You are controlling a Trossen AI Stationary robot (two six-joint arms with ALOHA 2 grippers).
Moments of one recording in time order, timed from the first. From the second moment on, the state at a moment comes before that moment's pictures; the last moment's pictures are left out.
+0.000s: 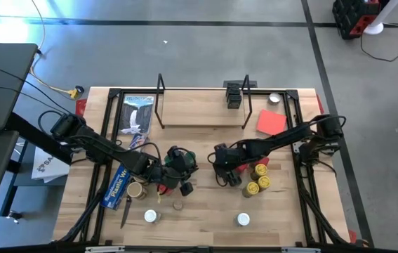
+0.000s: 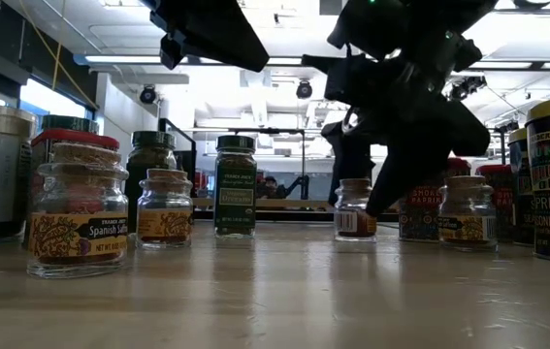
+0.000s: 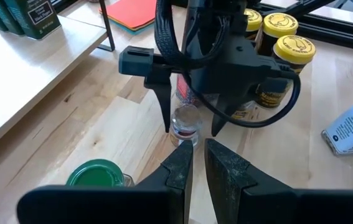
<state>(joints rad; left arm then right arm) -0.41 1.59 1.08 -0.19 -0.63 -0.53 0.13 1.73 0.96 -0.26 -0.03 -0.31</state>
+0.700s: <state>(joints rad) -0.41 1.59 1.08 -0.19 -0.63 -0.54 0.13 1.73 0.96 -0.27 -0.08 -0.27</state>
